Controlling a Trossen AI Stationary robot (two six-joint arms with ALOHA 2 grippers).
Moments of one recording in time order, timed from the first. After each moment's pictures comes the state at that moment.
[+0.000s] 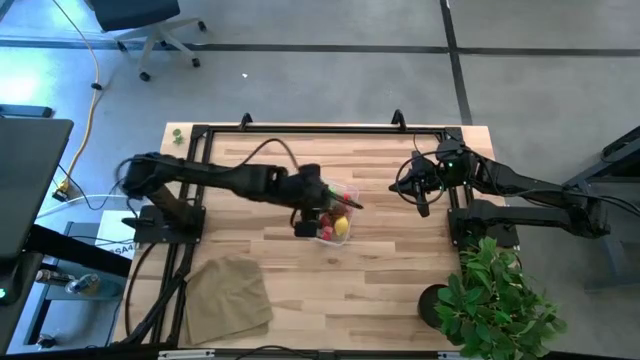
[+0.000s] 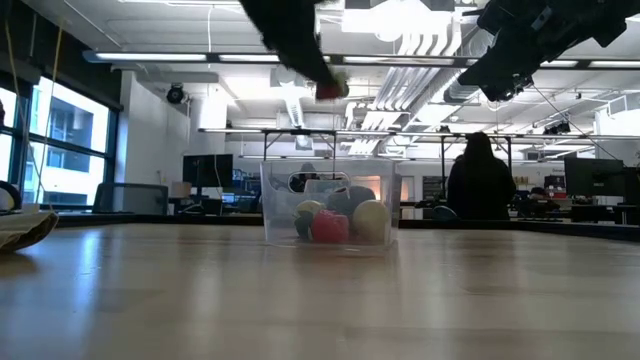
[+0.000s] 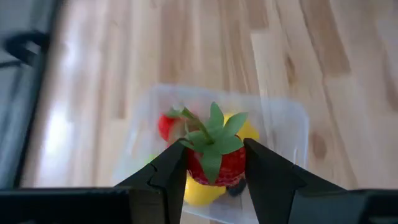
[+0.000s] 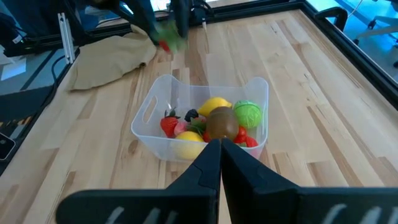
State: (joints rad) left arm 0.06 1.65 1.41 -0.61 -0.17 0.14; right arm -0.40 0.73 0.61 -0.36 -0.38 -0.05
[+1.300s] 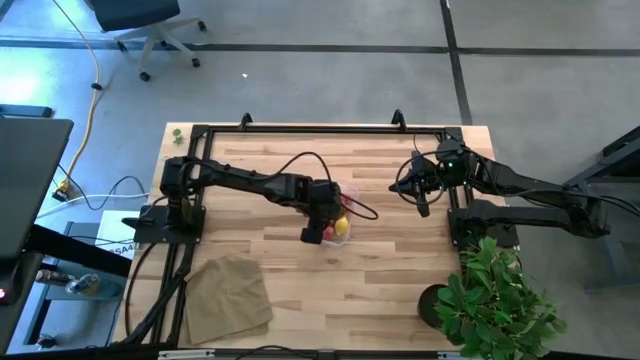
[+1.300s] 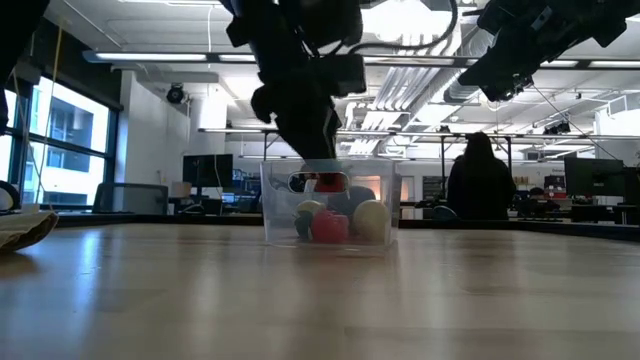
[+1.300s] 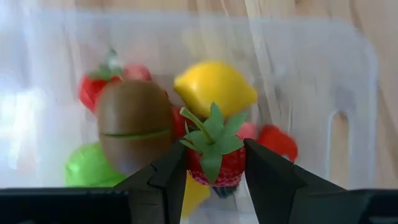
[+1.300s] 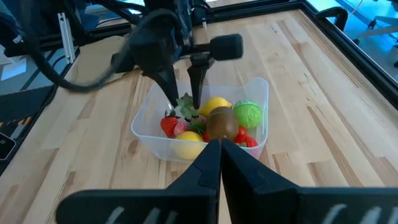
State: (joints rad) left arm 0.13 1.92 1.41 -0.59 0.00 0.24; right arm -0.40 0.73 0.61 -0.36 -0.38 -0.05
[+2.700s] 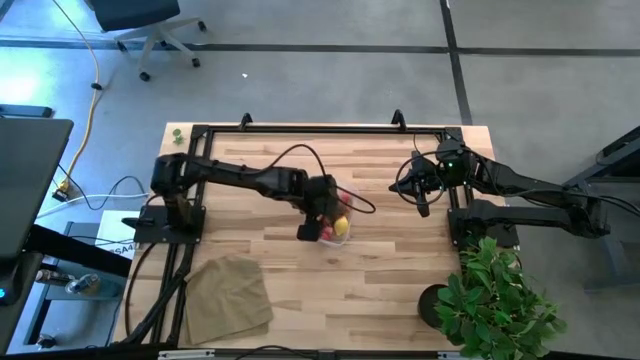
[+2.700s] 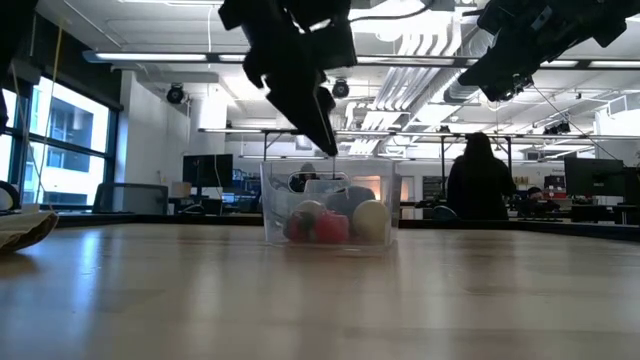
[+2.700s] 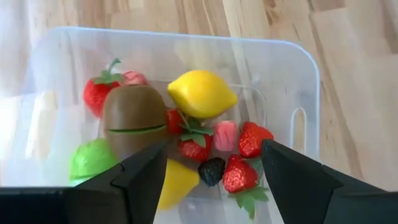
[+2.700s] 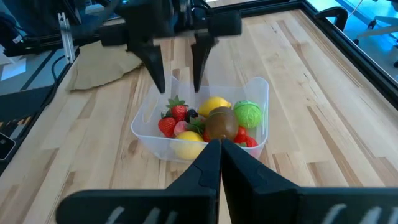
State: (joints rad) left arm 0.15 1.86 1.41 -0.62 0.07 0.23; right arm -0.40 0.73 0.61 -0.36 -0.38 -0.05
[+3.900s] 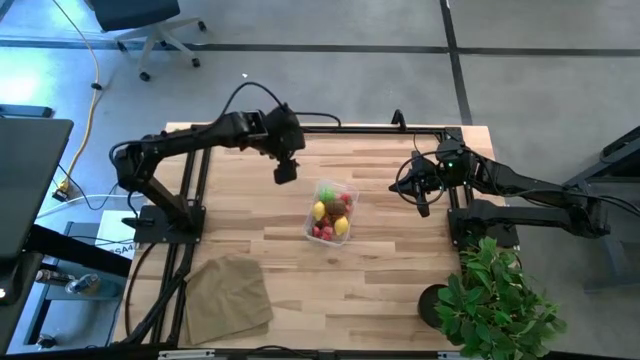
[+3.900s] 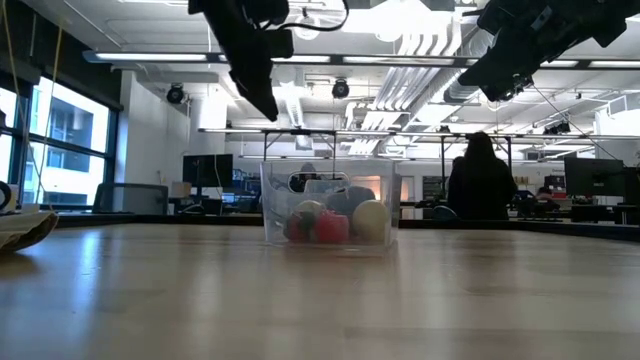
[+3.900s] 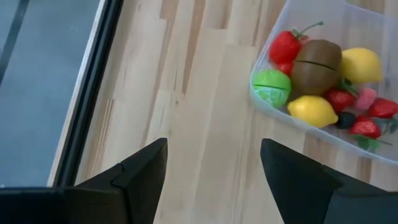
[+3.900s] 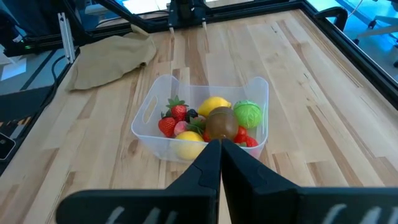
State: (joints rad) left arm 0.53 1.57 1.41 -0.86 0.00 0.25; right arm -0.40 0.73 0.61 -0.36 -0.38 -0.05
